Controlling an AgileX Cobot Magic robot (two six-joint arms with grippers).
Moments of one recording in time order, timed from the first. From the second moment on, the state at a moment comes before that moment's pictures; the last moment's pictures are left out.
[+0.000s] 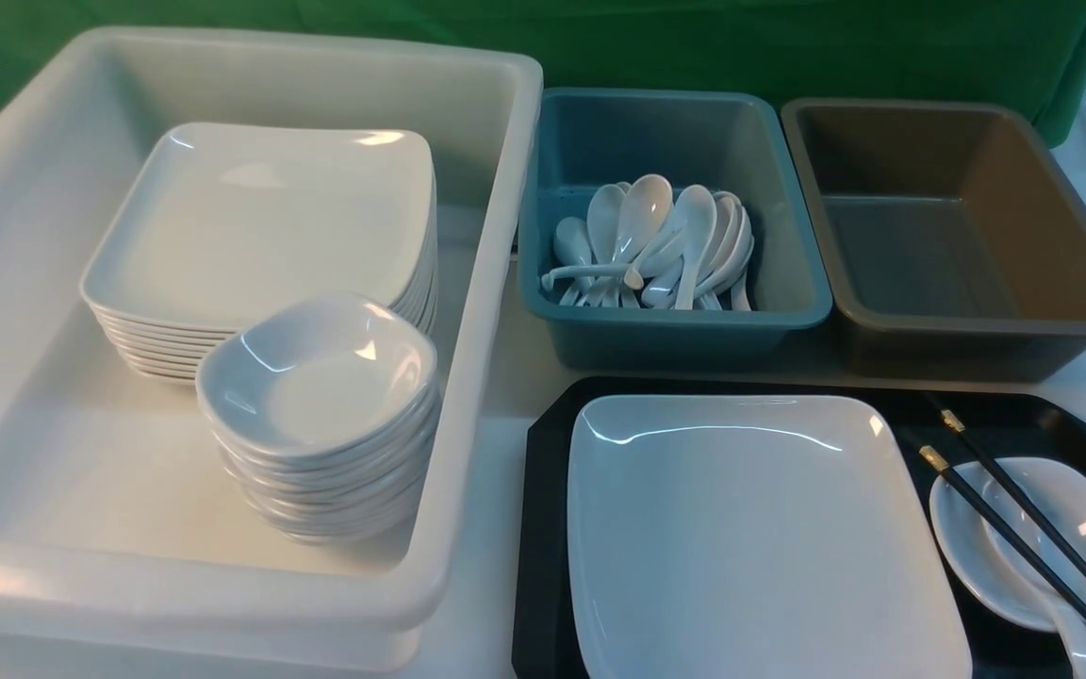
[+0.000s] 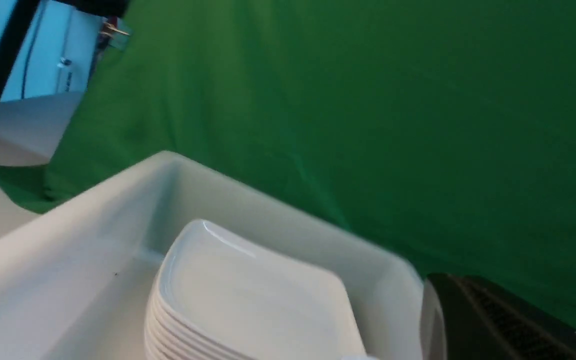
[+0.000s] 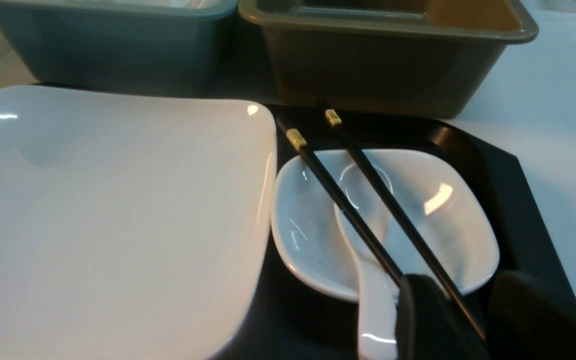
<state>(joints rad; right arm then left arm) 0.11 0.00 0.01 -0.12 0.25 0.11 0.04 0.12 -0.34 -0.32 0.27 -0.08</state>
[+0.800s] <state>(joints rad) 0.11 0.00 0.01 0.11 -0.15 0.45 -0.47 0.84 -0.59 -0.33 0.51 0.23</state>
